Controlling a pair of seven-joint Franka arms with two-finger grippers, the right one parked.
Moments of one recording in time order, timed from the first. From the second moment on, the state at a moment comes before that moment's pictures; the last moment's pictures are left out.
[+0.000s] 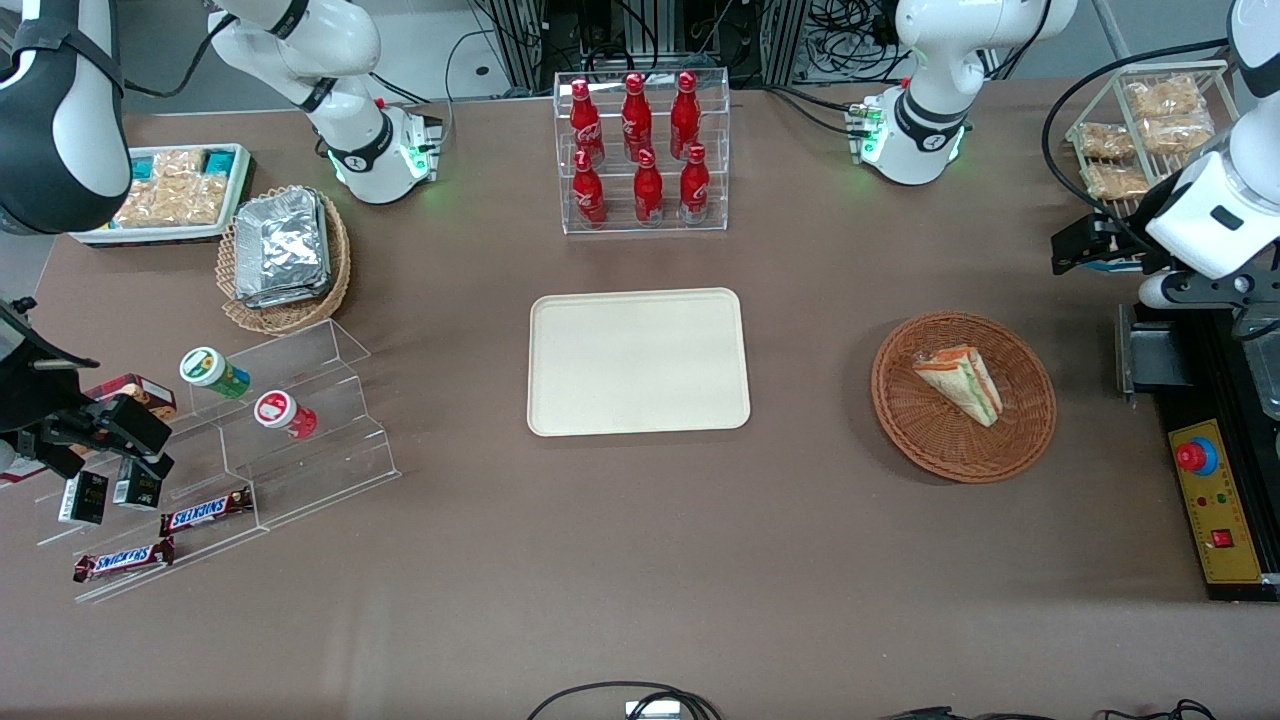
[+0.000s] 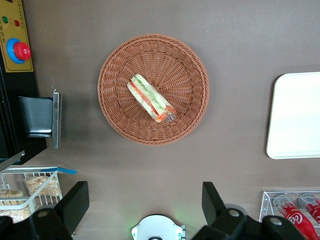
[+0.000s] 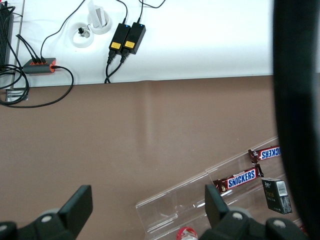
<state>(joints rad) 0.04 -0.04 -0.10 -1.64 0.01 1.45 -0.04</state>
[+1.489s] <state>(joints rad) 0.05 0.01 -0.05 -2.10 0.06 2.01 -0.21</state>
